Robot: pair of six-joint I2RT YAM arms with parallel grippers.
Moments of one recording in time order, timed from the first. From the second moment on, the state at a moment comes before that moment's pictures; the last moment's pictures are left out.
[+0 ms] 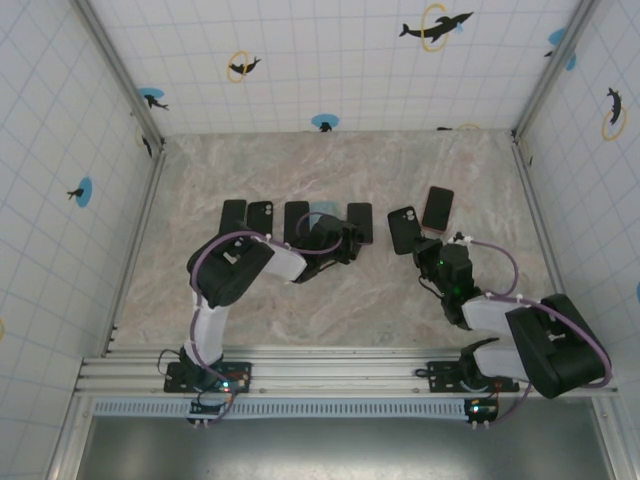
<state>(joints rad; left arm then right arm) -0.81 2.06 0.96 0.61 0.06 -1.92 0.38 1.28 0.17 0.79 0.02 1.38</state>
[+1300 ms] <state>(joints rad) -0.82 1.84 0.96 0.43 0.14 -1.90 0.39 1.66 0.35 0.92 0.02 1.44</state>
